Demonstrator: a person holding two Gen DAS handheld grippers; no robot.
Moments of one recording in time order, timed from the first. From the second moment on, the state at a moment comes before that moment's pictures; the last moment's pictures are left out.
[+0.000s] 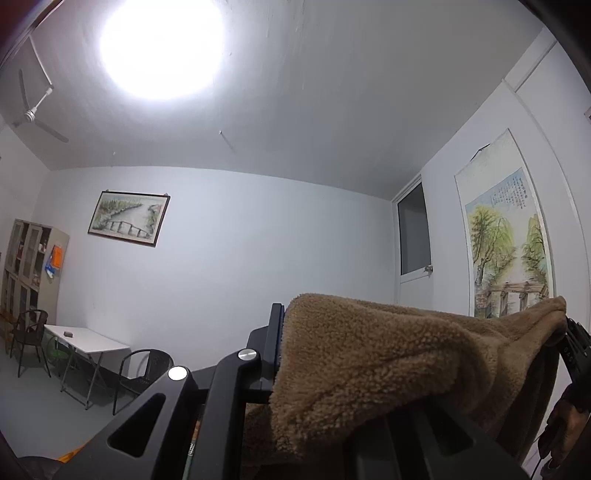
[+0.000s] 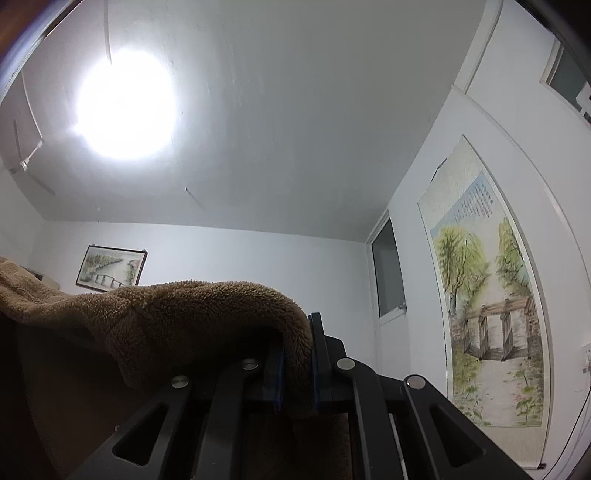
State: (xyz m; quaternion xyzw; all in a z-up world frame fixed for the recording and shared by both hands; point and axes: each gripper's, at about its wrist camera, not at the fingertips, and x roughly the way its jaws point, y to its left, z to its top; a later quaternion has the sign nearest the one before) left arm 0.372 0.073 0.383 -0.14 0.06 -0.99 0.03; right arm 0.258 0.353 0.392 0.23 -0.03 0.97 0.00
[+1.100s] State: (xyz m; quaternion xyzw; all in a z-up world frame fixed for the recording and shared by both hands) left arm -0.066 -0.036 0.120 0.33 0.09 -0.94 0.07; right arm -0.106 0.303 0.156 -0.16 -0.12 0.98 0.01
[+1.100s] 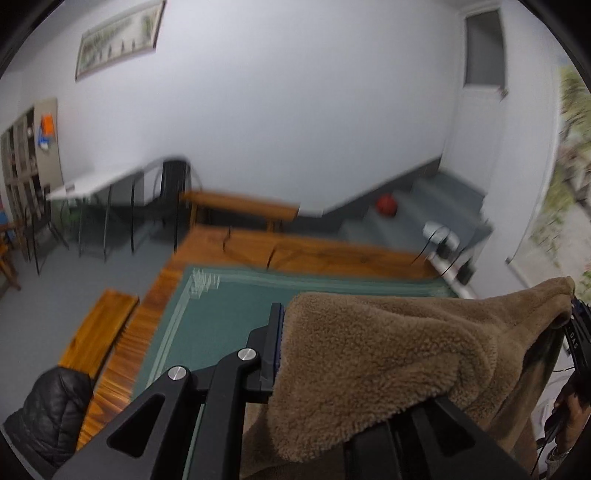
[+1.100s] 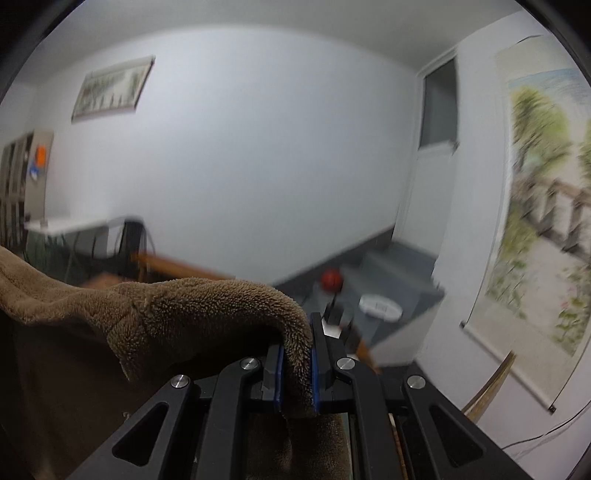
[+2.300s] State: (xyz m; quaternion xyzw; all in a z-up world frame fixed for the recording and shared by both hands) left arm -0.260 -0.078 -0.069 0.58 0.12 -0.81 0.07; right arm -0.290 0.309 -0.005 -0.45 0.04 0.89 -0.04
